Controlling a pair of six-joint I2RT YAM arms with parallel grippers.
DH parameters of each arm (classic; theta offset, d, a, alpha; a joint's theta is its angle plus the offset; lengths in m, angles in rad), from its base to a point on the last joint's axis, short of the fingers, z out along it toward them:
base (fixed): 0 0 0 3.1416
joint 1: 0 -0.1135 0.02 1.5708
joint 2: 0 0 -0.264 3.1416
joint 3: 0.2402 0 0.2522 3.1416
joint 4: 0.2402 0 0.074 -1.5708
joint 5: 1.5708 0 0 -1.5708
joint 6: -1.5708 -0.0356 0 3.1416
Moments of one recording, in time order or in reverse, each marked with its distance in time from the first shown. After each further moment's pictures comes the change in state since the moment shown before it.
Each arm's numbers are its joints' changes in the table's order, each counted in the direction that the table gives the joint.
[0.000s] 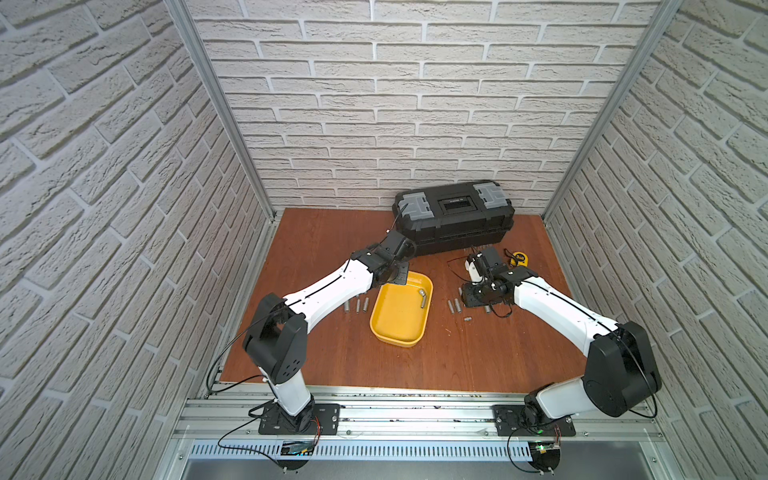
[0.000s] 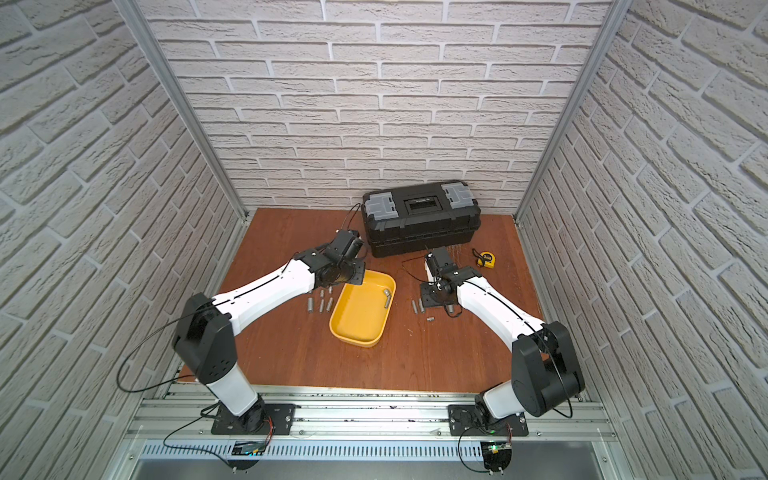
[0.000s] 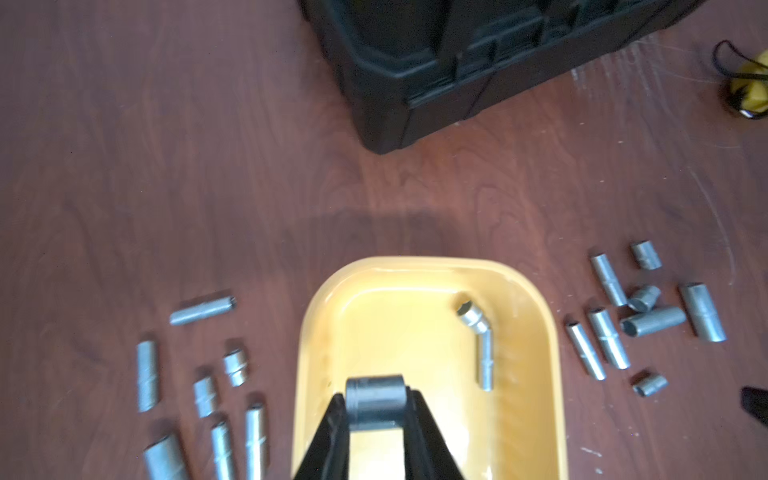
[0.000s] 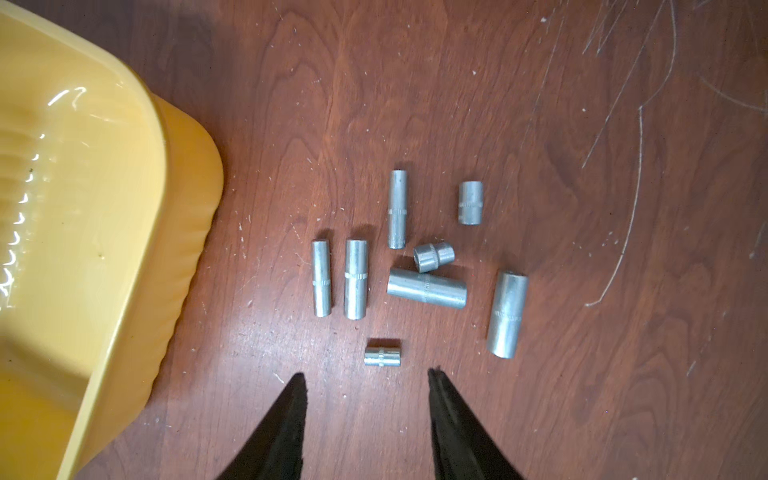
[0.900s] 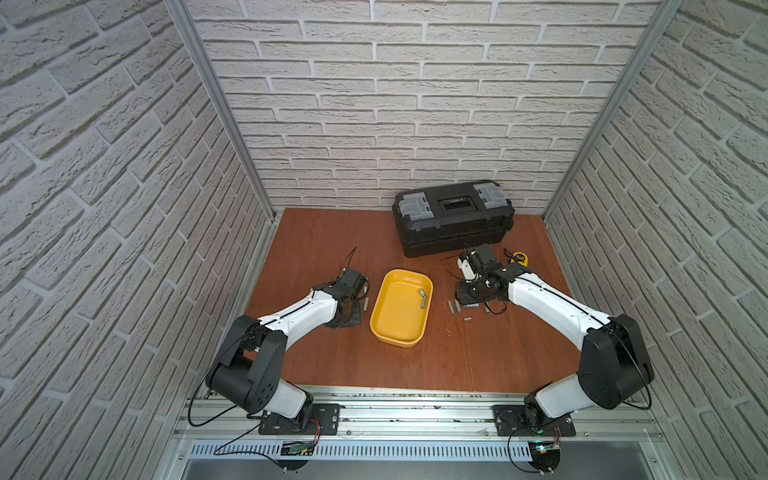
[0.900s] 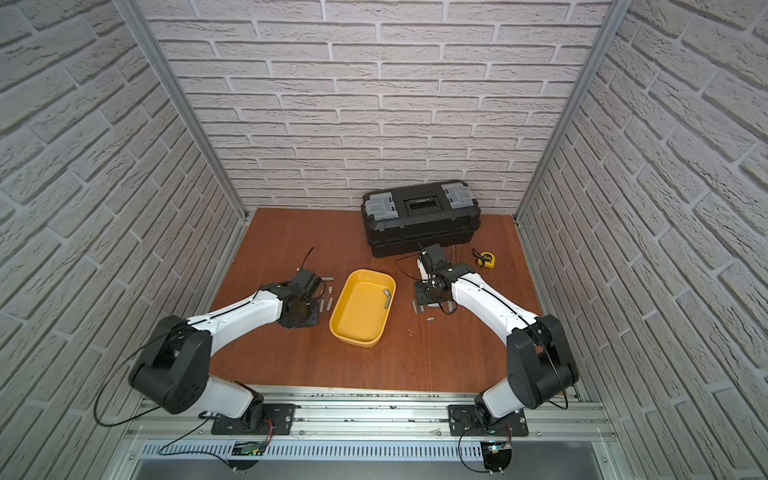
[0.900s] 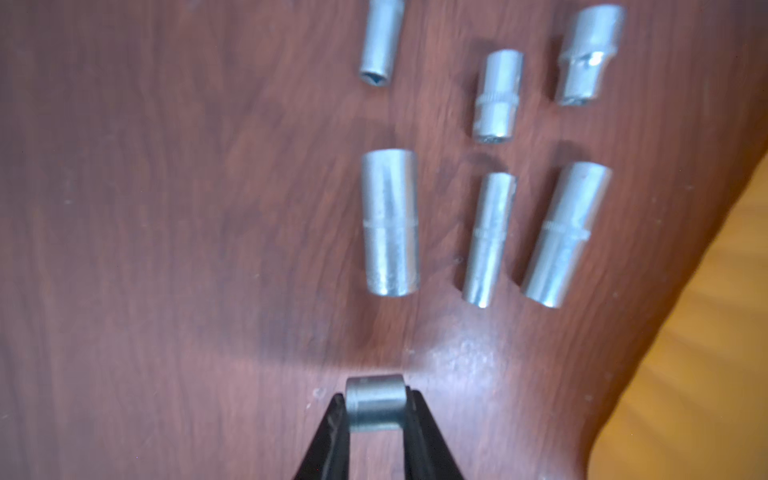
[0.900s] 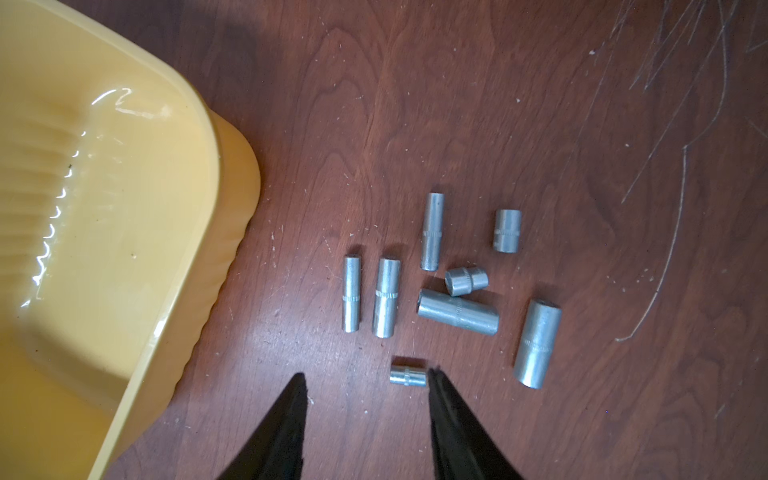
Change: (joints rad) left arm -0.211 -0.158 -0.511 0.014 0.031 0.119; right arm -0.033 0.047 0.035 -0.010 -0.024 0.019
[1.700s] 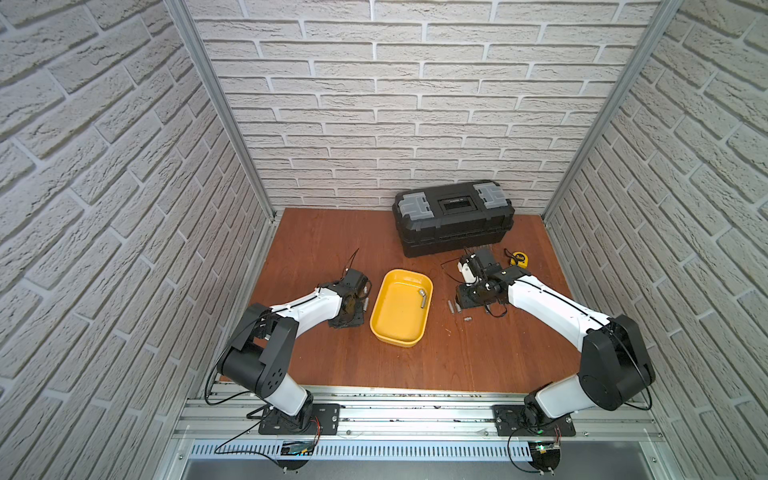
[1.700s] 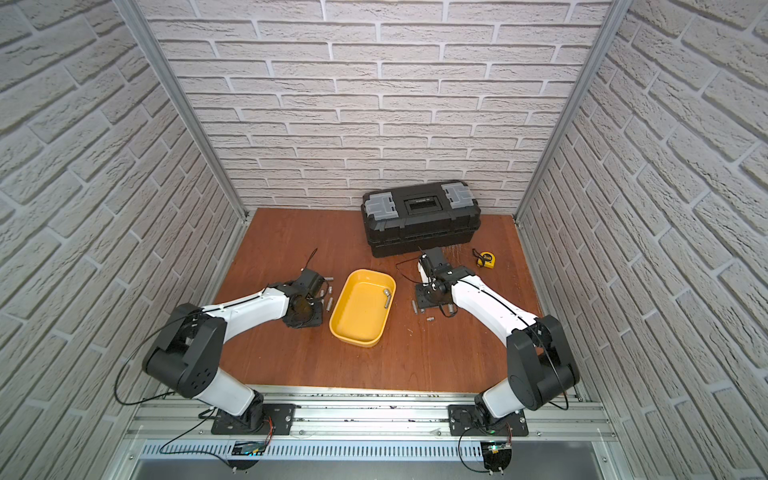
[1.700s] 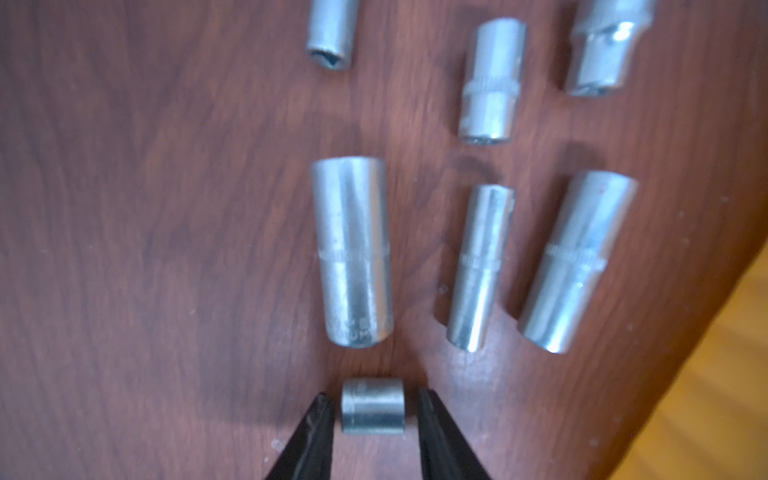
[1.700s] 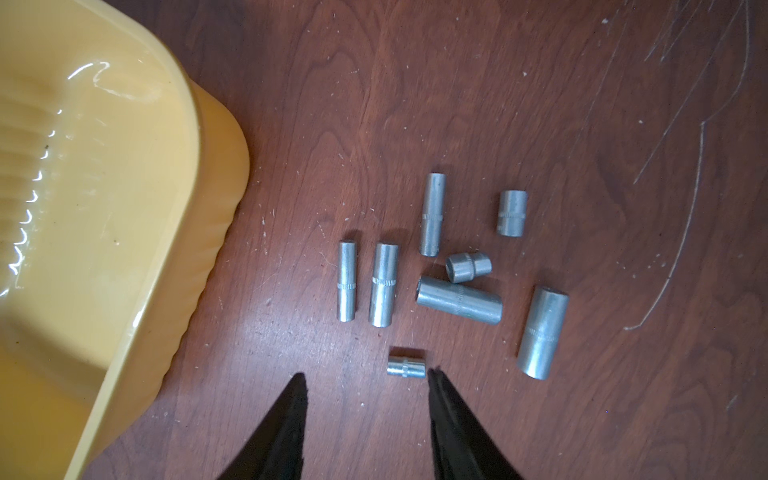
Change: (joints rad) left arm -0.006 0.071 0.003 -0.054 0.040 -0.005; right arm -0.003 -0.008 -0.032 -0.006 0.003 0.000
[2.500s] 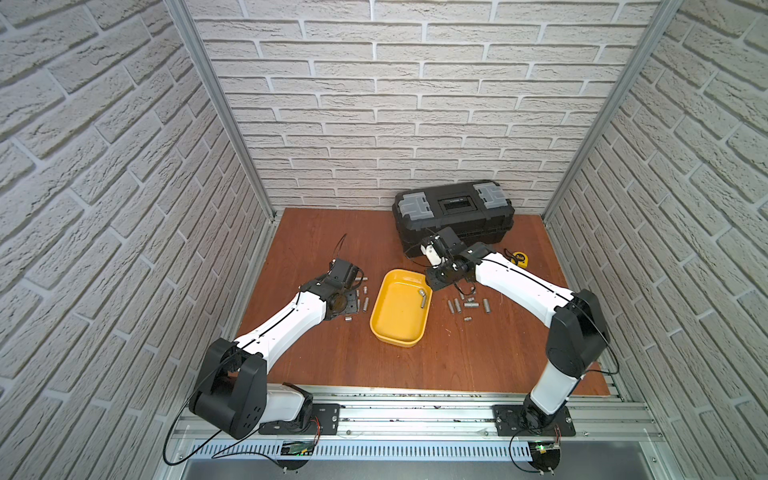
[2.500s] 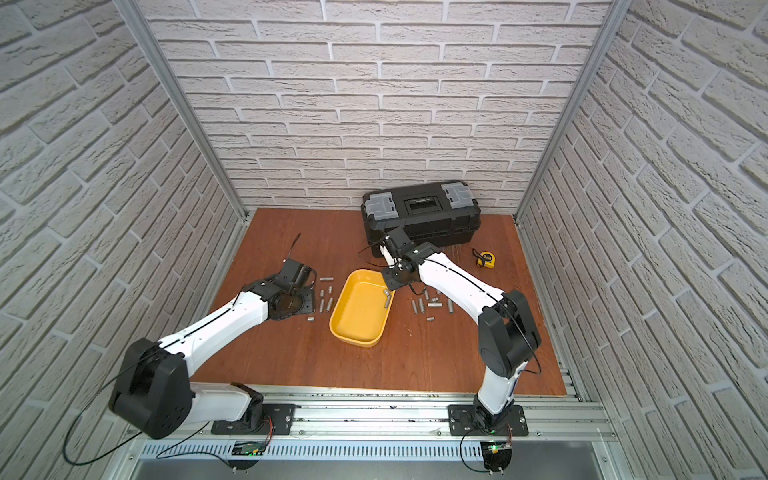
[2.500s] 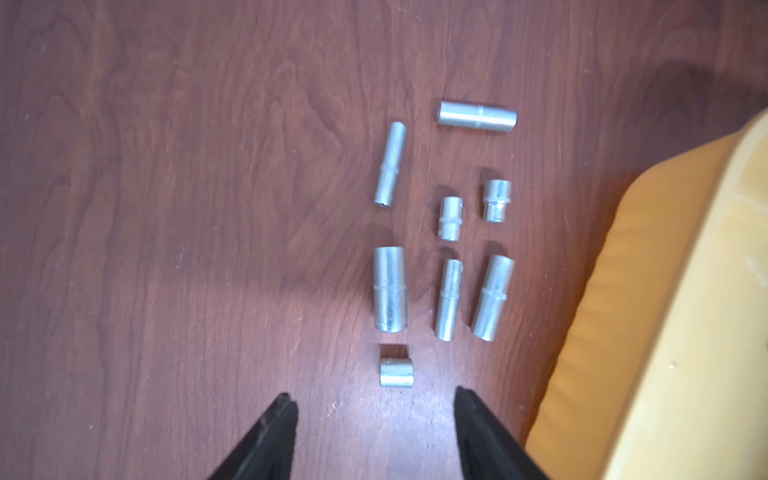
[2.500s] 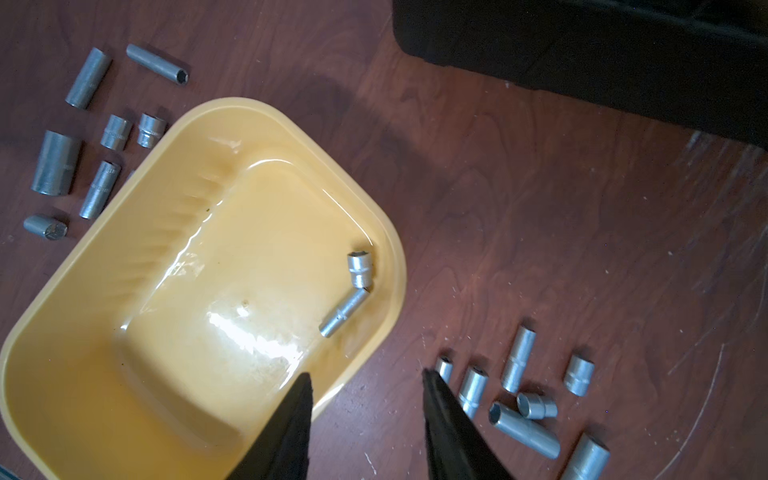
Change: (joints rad) left arm -0.029 -0.249 0.034 0.067 -0.099 -0.015; right arm -0.188 0.283 0.439 0.099 0.042 0.104
